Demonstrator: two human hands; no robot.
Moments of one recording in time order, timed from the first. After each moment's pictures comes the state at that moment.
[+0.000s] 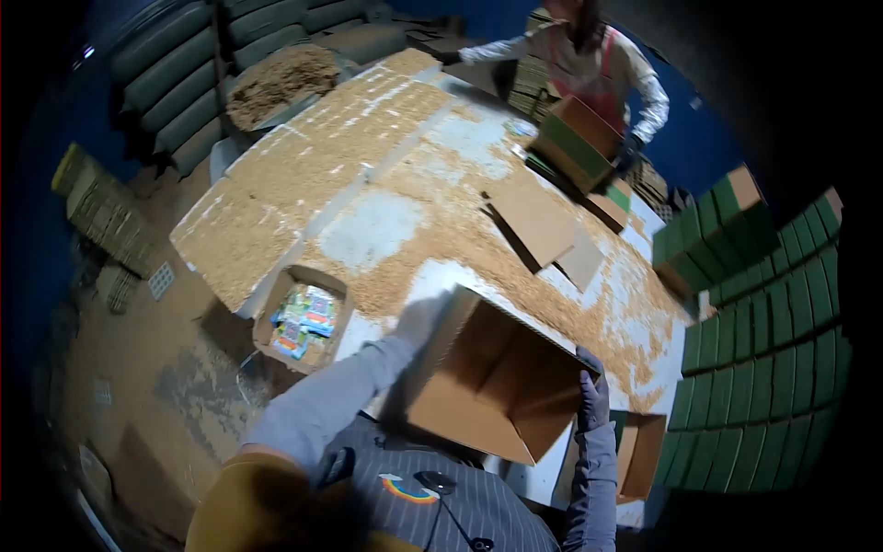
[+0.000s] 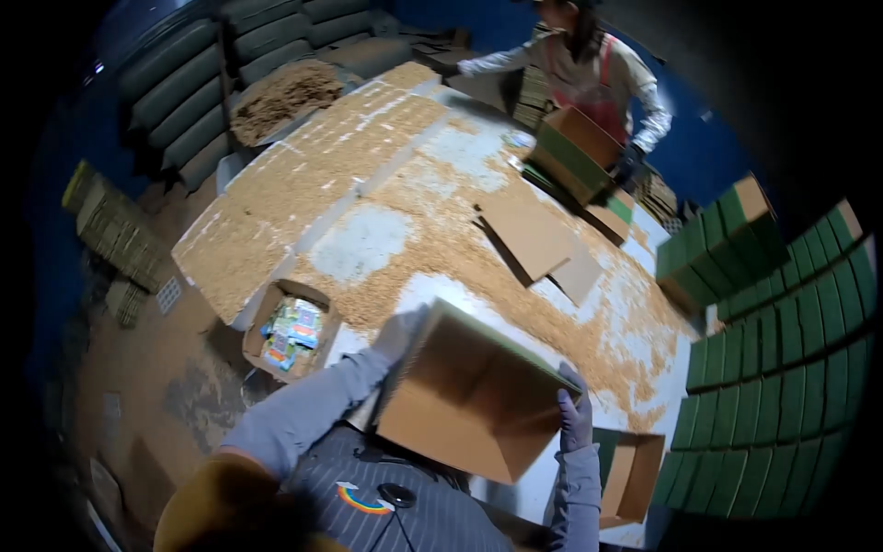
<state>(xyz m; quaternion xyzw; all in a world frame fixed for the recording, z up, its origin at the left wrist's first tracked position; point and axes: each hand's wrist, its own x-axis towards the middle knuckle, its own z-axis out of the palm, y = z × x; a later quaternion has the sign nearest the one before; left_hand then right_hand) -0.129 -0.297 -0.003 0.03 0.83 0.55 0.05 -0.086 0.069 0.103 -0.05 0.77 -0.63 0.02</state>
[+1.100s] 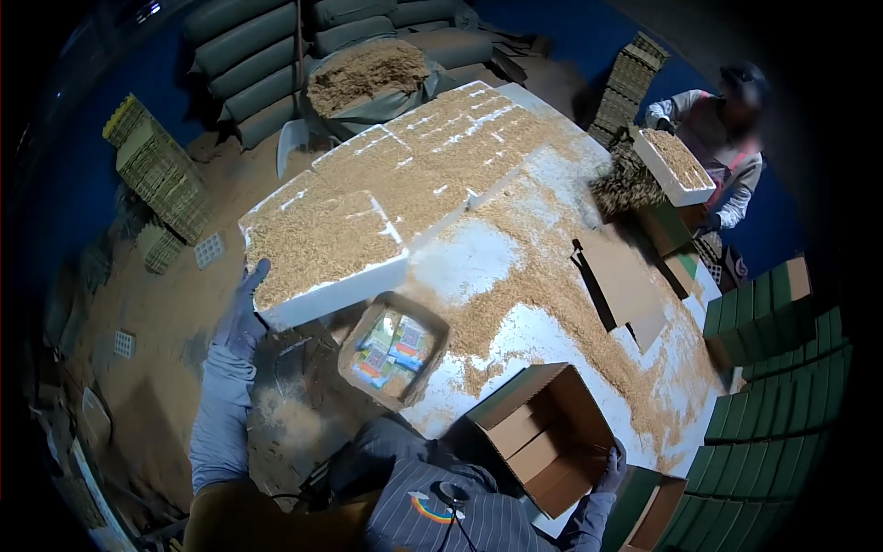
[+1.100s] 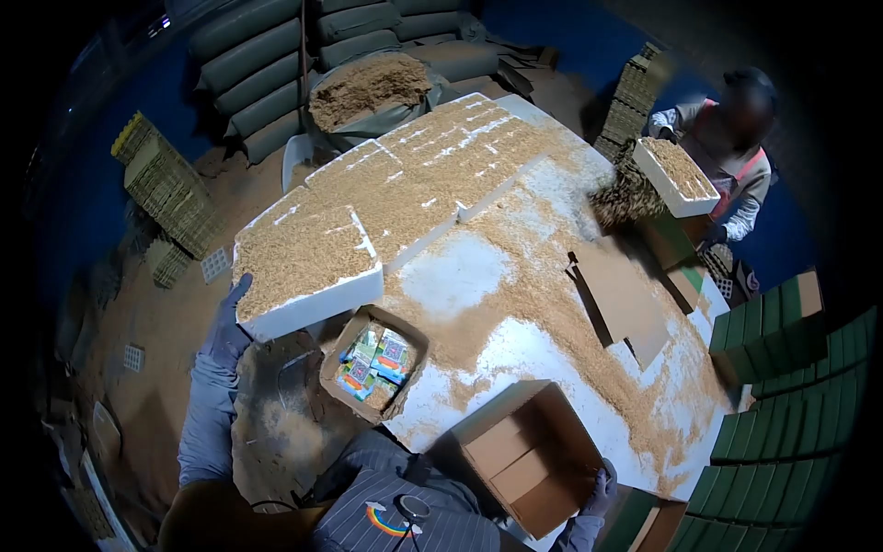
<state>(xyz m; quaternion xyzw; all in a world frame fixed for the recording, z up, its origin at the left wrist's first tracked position) 0.012 -0.650 0.158 -0.25 0.45 0.83 -0.20 -0.038 0.059 0.023 0.09 0.80 -0.59 -0.05</state>
